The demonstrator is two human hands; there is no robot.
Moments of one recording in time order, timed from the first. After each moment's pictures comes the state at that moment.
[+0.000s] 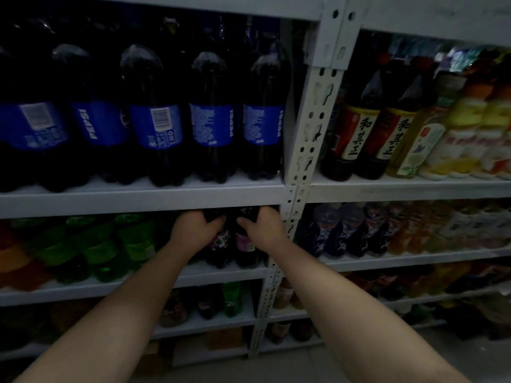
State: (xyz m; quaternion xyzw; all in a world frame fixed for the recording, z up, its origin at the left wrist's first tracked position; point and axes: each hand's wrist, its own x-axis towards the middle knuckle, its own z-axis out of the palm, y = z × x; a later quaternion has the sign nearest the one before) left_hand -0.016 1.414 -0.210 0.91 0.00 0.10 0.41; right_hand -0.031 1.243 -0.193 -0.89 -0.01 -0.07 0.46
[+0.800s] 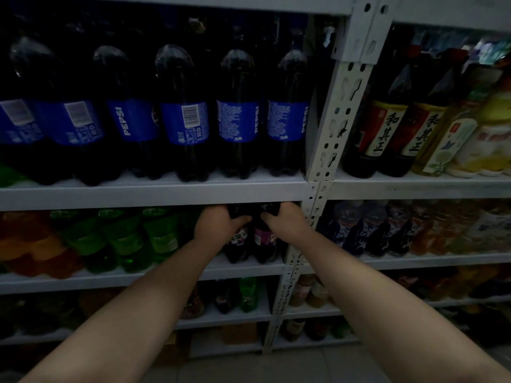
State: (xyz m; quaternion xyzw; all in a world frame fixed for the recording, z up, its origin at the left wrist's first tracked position) left_hand -0.018 1.411 -0.210 0.91 -0.03 0.13 0.39; right_hand -0.028 1.240 -0.185 -0.91 -0.03 -0.03 0.41
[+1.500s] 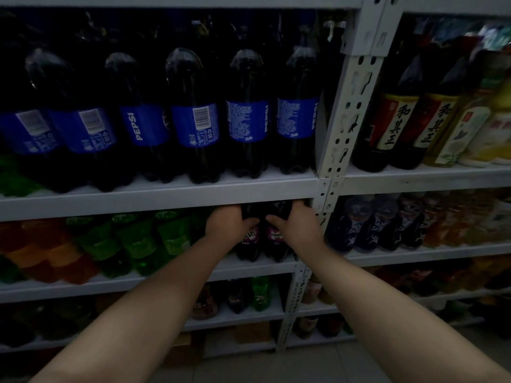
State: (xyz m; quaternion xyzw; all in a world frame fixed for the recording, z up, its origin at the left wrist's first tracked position) left_hand -0.015 1.419 -0.205 0.96 -0.06 0.08 0.27; right_hand -0.040 1.250 -0.204 -0.93 0.05 -0.16 0.34
